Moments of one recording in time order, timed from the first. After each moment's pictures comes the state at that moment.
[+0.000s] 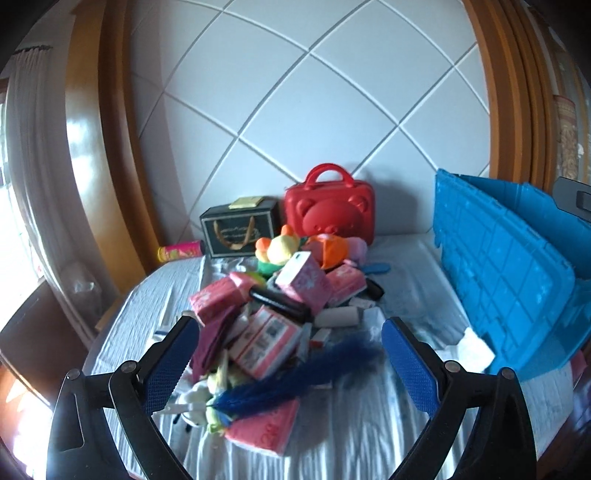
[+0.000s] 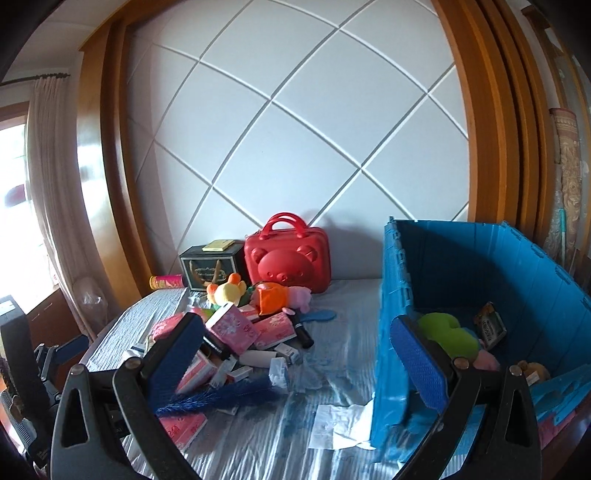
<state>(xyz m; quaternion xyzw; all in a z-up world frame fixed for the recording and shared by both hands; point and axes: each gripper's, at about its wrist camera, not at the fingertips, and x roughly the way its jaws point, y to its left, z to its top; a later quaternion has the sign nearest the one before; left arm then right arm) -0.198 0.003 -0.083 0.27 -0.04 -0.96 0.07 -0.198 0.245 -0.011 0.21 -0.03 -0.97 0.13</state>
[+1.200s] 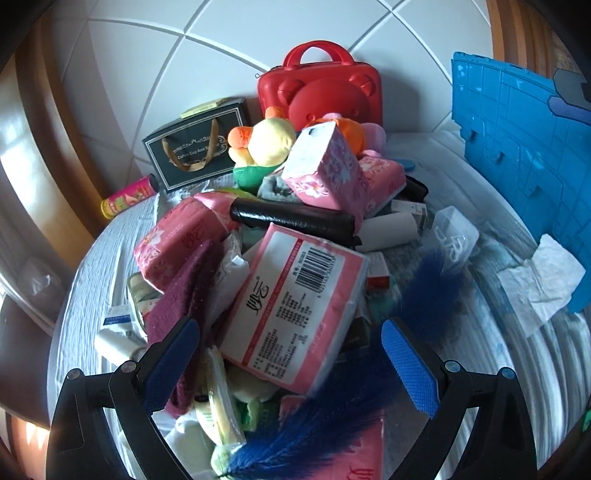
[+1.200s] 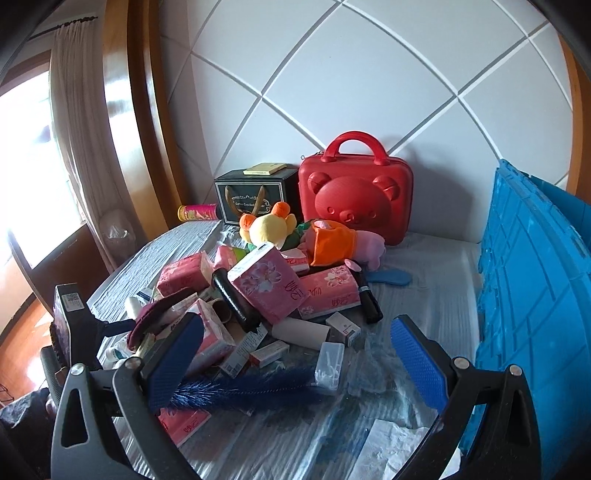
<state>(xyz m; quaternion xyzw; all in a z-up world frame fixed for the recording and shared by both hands) -0.364 -0.084 -0.244 0.41 -0.09 -0.91 -0.03 -0.367 0.142 -0.123 0.31 0.03 -0.92 0.24</state>
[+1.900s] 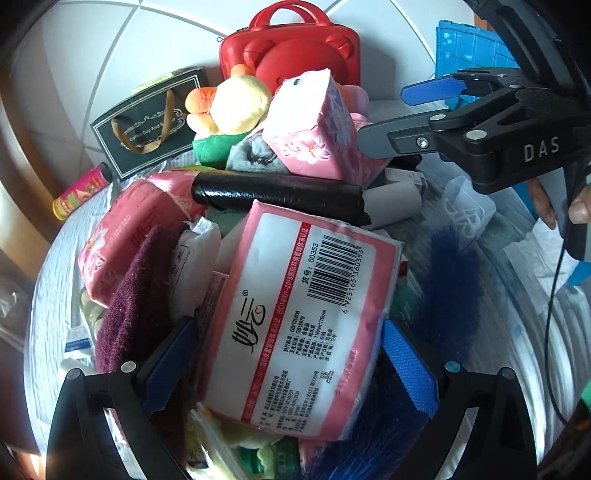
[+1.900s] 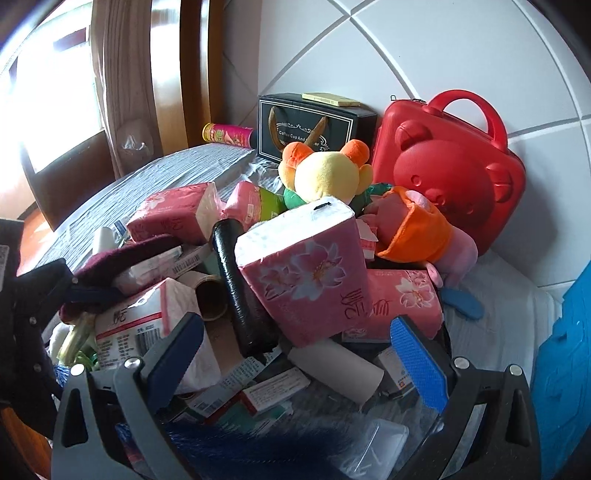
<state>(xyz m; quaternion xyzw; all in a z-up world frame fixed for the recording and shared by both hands) -0.418 -0.099 -0.284 0.46 -0.10 -0.88 -0.10 -0.486 0.018 -0.223 0.36 0.17 -0.86 0.31</state>
